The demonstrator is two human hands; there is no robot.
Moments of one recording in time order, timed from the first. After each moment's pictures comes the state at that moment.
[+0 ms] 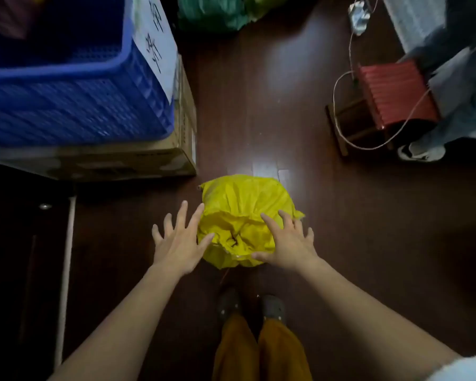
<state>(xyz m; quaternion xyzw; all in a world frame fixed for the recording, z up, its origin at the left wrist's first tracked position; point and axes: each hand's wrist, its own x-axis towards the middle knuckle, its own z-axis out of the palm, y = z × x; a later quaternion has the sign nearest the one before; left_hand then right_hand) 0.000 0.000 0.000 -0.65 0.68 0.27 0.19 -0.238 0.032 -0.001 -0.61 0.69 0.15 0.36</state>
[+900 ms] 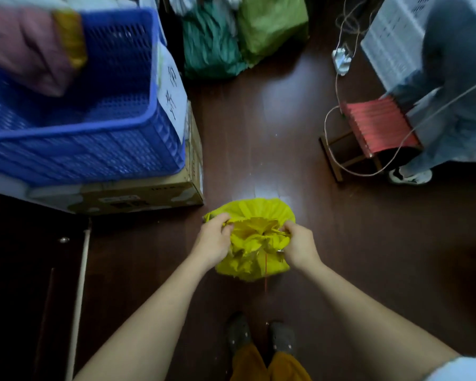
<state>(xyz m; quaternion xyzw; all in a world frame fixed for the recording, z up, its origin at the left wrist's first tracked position) -0.042 -0.049 0.083 -0.63 0.58 0.50 -0.11 -0.231 0.002 0.063 -0.45 0.77 -0.19 0.42</state>
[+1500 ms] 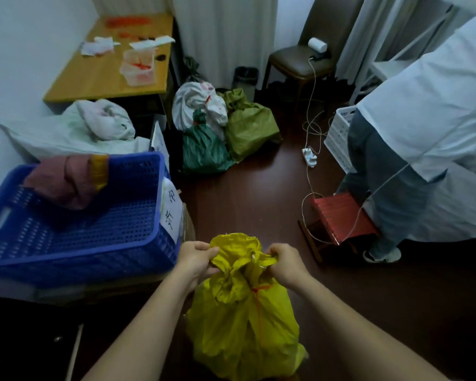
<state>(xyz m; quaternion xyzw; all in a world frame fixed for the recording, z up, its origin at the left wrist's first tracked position) -0.099 -0.188 0.287 -0.69 0.31 0.61 -0.23 -0.296 -0.135 0.272 -0.50 0.75 -0.18 0.39</state>
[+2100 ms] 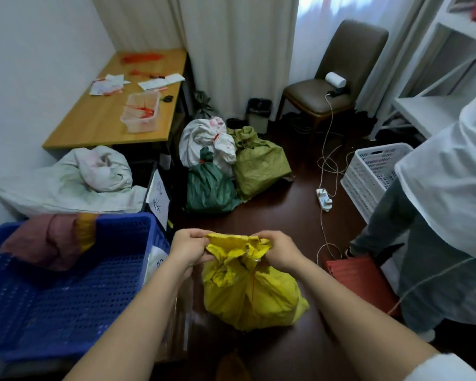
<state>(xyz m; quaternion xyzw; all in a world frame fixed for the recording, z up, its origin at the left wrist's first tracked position) -0.180 -0.456 0.342 -0.69 0.35 0.56 -0.30 -0.386 -0.427 0.317 -0.57 0.66 -0.23 0.43</state>
